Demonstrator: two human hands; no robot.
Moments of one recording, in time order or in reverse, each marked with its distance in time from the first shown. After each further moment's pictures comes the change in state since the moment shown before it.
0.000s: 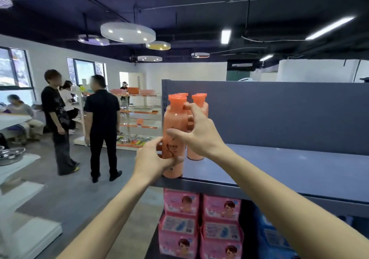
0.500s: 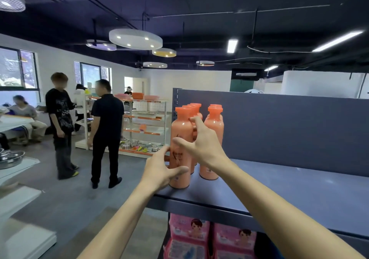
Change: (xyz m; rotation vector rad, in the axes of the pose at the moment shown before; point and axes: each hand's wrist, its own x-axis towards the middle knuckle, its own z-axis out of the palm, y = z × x) left_hand 0.054 -0.039 -0.001 0.031 -0.080 0.004; right_hand 0.056 0.034 0.047 -0.125 0.029 0.066
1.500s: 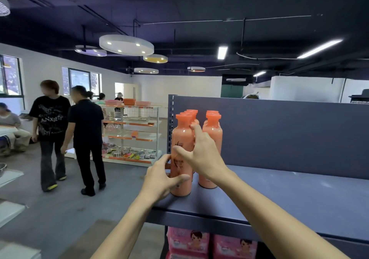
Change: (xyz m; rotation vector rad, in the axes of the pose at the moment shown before) left_hand 0.014 -0.010 0.008 -0.029 -0.041 0.007; right_hand 0.005 0.009 0.012 -0.143 0.052 0.045
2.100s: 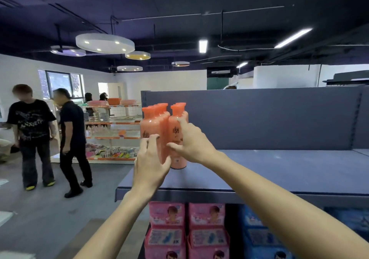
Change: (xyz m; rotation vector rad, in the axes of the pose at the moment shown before) left_hand -0.055 0.077 0.040 0.249 0.301 0.214; right_hand -0.047 0.012 -0.086 -0.199 -0.162 -0.002
